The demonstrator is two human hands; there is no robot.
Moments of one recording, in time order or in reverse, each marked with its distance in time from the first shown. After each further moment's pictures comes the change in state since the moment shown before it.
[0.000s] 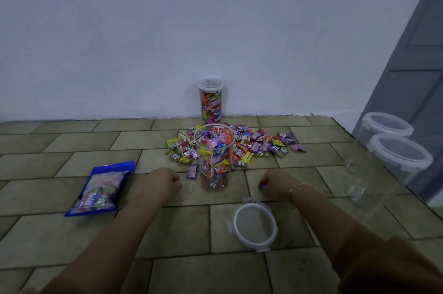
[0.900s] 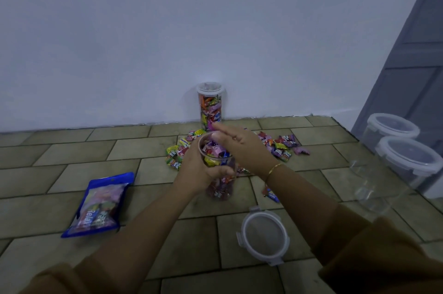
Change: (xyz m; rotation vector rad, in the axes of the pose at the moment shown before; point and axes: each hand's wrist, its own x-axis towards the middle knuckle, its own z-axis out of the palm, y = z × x) left_hand 0.027 0.047 -0.005 -0.906 0.180 0.594; right_hand -0.009 -0.089 -0.061 0.722 0.420 -0.570
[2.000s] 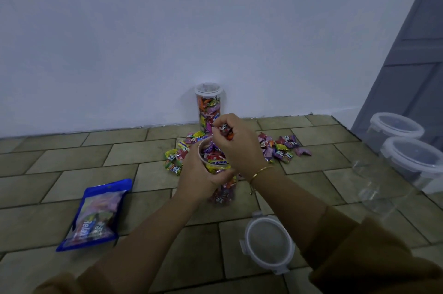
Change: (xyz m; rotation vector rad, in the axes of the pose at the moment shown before) left_hand -0.004 0.005 0.008 0.073 0.139 -0.022; right_hand 0.019 -0.008 0.021 -0.044 0.400 -0.107
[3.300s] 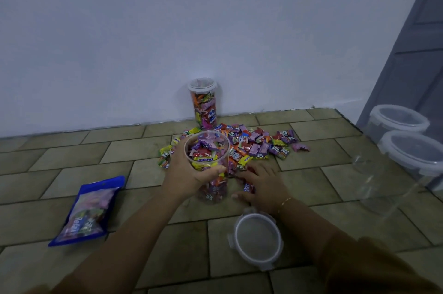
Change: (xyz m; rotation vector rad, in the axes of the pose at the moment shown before) left_hand 0.001 0.001 0.000 -0.004 -0.038 -0.066; right_hand -0.075 0.148 -0.032 -0.617 -0.581 0.068
